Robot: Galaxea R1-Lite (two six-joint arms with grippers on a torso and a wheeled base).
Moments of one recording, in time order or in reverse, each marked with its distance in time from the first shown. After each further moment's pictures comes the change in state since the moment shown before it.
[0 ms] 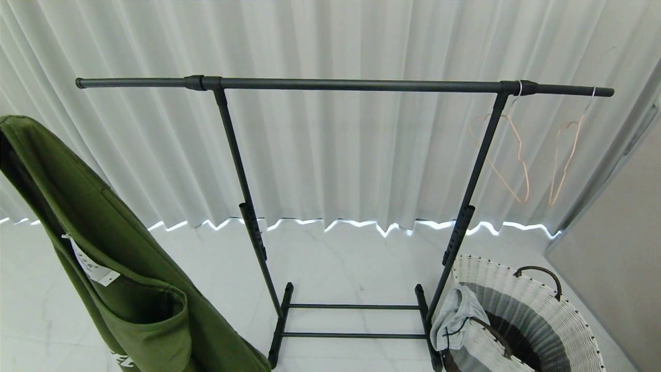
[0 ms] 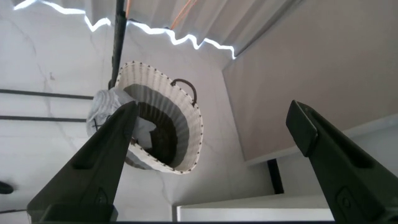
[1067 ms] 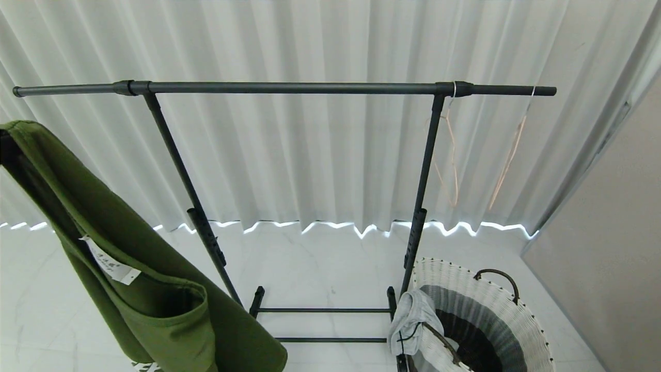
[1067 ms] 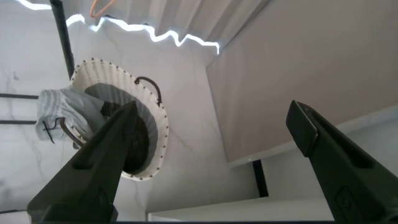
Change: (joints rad) left arm -0.002 0.000 0.008 0.000 -0.006 0.016; right arm 0.000 -0.009 0.007 0.000 0.000 0.001
